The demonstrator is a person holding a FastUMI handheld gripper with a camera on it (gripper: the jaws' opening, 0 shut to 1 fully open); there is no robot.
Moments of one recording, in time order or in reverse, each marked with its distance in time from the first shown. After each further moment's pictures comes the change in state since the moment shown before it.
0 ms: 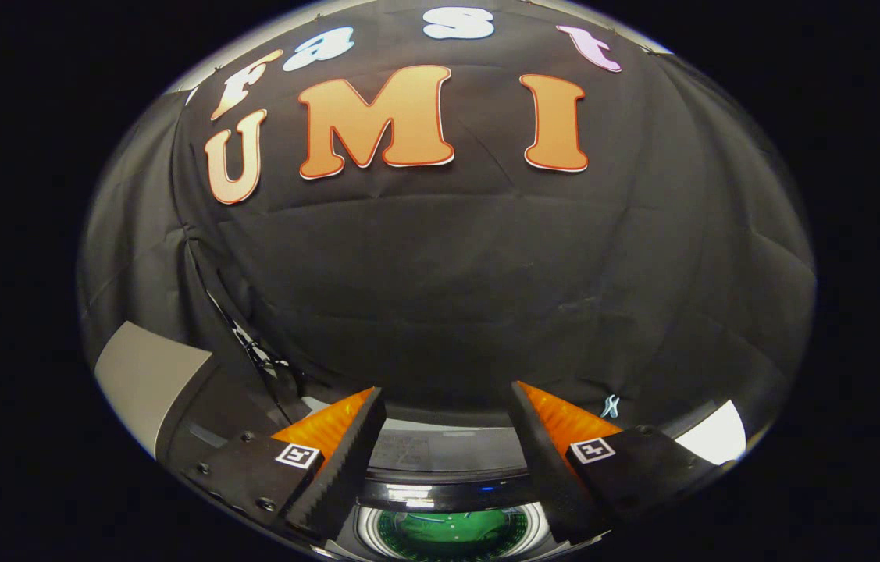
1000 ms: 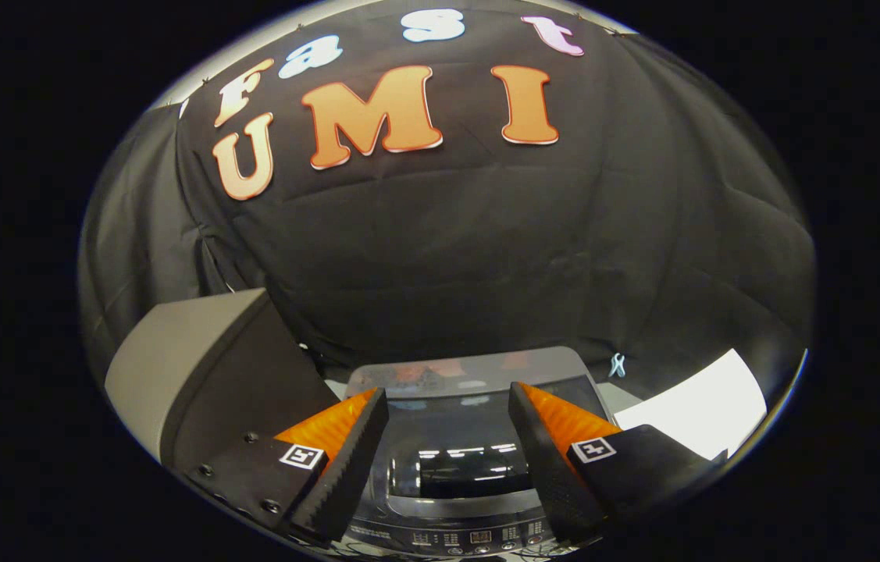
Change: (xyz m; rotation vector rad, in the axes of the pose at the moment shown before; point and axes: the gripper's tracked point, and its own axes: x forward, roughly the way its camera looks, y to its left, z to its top) arm -0.097 0.014 -0.056 0.101 0.014 0.036
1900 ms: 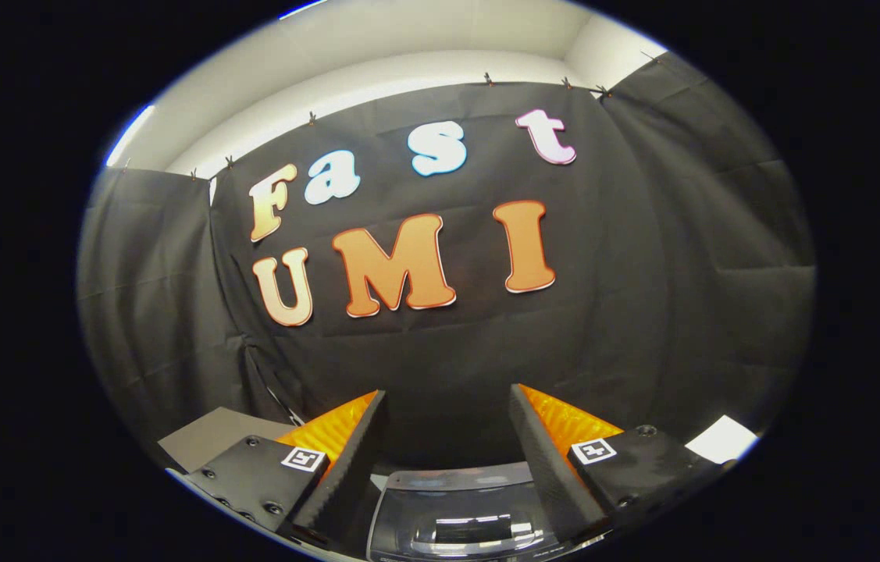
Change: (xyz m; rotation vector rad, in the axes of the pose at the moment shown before) arm -0.158 -0.025 0.182 -0.005 -0.419 0.066
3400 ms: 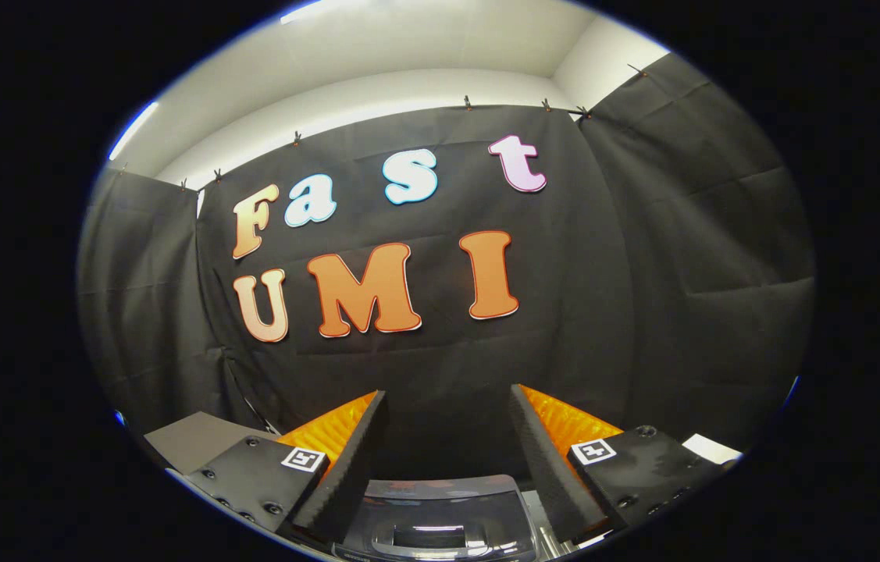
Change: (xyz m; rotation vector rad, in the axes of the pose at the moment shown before) arm -0.034 -0.058 0.021 -0.002 -0.066 -0.062
